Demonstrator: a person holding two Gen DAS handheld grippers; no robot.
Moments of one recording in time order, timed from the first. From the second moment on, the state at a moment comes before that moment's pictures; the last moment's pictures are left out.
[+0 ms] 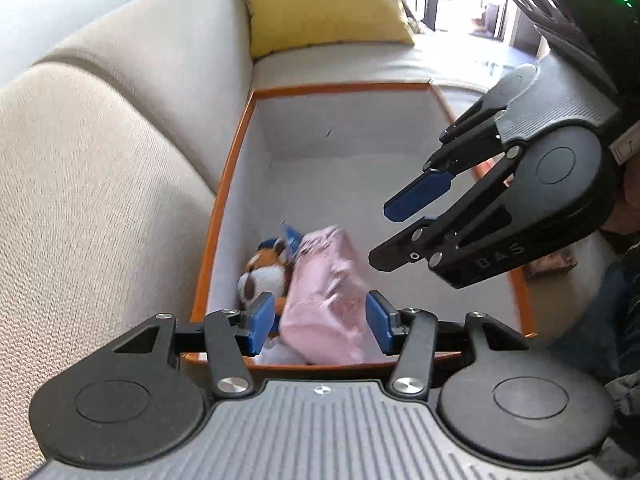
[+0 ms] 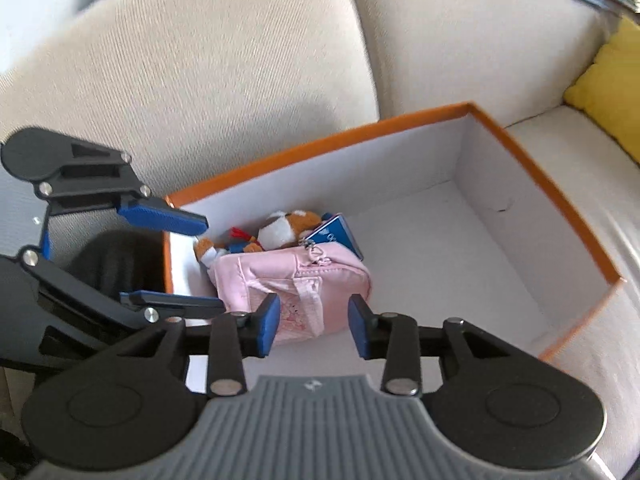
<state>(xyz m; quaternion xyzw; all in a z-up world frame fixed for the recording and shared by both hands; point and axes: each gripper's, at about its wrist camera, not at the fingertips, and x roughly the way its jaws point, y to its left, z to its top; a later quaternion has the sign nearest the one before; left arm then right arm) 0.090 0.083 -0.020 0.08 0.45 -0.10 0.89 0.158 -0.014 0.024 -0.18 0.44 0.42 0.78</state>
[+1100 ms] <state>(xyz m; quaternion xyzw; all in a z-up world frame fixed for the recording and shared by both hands) 0.122 -0.084 -0.117 -0.11 0.56 -0.18 0.80 0.107 -0.241 -0.069 -0.14 0.45 0.22 0.85</state>
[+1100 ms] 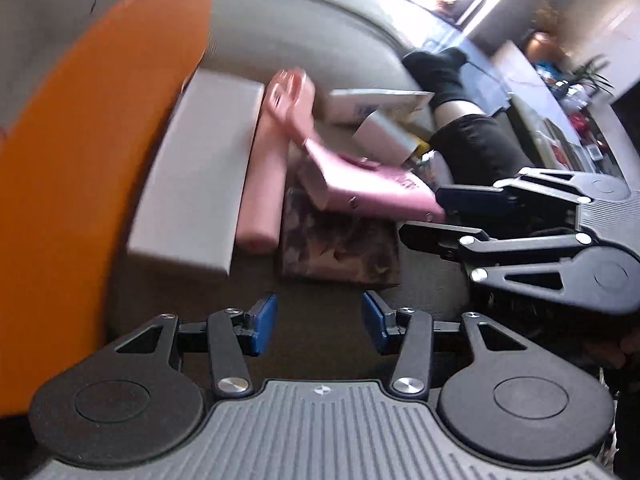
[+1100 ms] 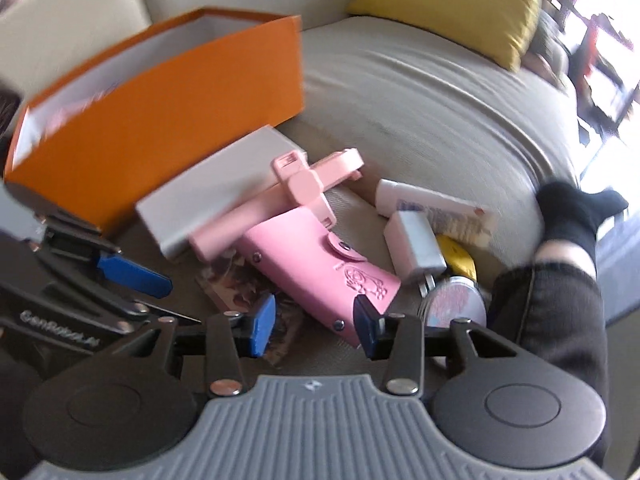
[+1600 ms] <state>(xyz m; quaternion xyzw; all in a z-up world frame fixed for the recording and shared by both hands) 0.139 -0.077 -0.143 -0.22 0.56 -0.14 0.79 0.132 -0.249 -0.091 -0.17 0.46 0.24 0.83</state>
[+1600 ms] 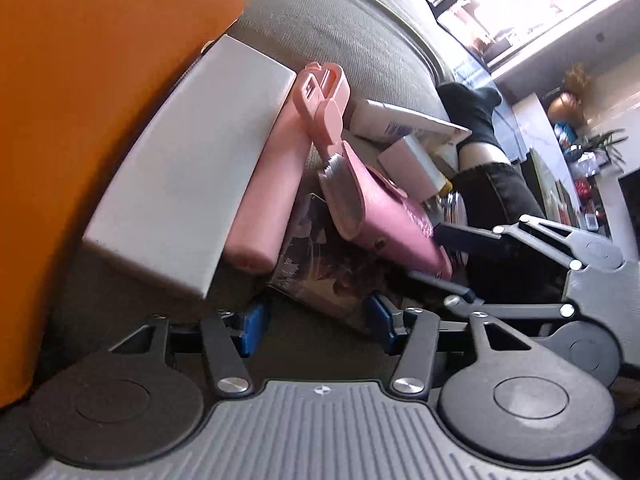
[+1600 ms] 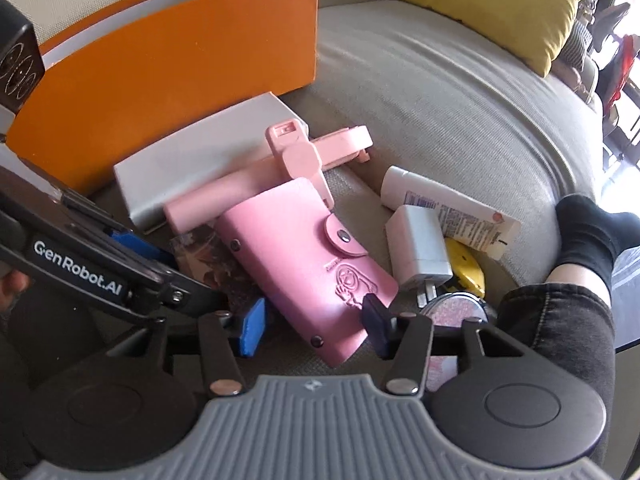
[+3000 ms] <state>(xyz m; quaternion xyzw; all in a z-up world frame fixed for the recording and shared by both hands) 0.156 -0.111 -0.117 -0.11 0.50 -0.18 0.84 0.125 -0.305 -0.067 0.10 0.50 0.16 0.85</state>
